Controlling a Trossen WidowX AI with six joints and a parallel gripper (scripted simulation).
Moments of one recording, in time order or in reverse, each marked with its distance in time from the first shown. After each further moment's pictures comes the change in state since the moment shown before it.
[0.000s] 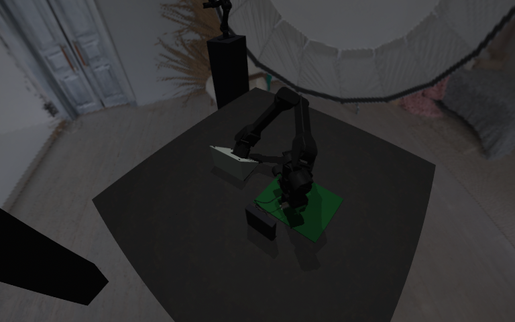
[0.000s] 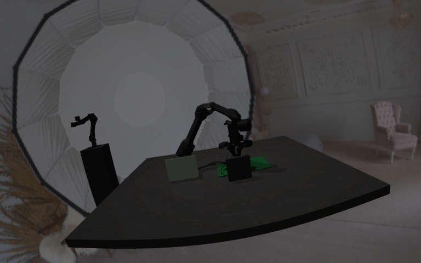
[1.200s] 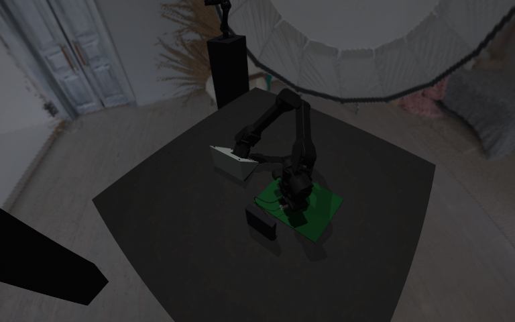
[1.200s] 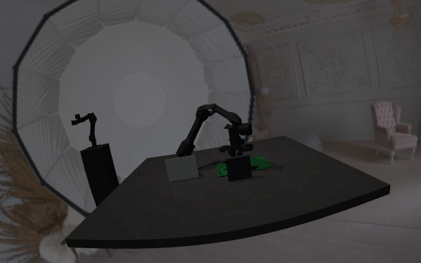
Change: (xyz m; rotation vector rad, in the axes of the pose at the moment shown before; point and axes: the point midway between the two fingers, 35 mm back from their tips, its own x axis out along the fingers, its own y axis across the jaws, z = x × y) arm 0.022 0.000 0.001 0.001 0.000 0.002
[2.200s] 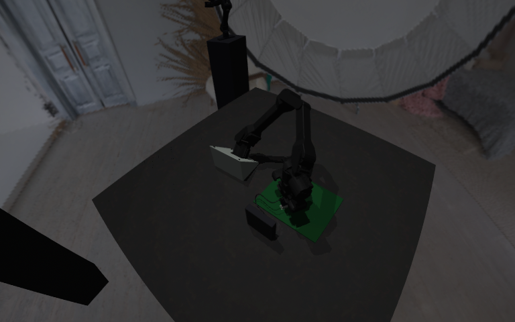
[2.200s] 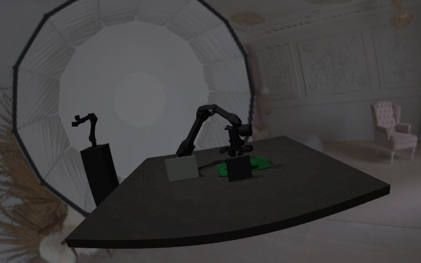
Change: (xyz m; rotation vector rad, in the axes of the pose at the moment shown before) arm 0.006 0.001 0.000 0.001 0.000 0.000
